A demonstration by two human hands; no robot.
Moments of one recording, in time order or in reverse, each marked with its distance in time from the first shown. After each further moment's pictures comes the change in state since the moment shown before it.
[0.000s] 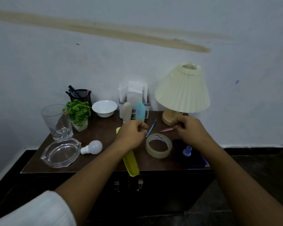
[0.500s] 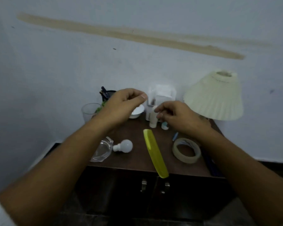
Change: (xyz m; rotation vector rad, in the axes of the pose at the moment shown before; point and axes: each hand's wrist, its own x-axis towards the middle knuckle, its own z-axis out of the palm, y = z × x) left_hand -0.045 0.004 -0.155 -0.389 0.163 0.116; right_hand 0.020 -0.147 0.020 0.215 -0.180 -0.321
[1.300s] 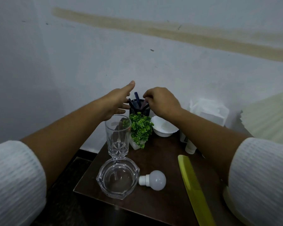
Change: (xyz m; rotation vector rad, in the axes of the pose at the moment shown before) left_hand 0.132 -0.100 -0.110 -0.018 0.097 -0.470; right_hand 0.213 -0.029 0.123 -0.310 0.033 -0.273
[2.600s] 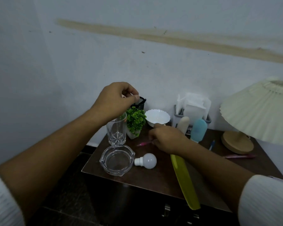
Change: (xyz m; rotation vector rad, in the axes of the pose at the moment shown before) left_hand -0.106 0.013 0.018 0.427 0.267 0.568; right_hand -0.142 0.005 -0.001 -0.181 -0.421 -0.087
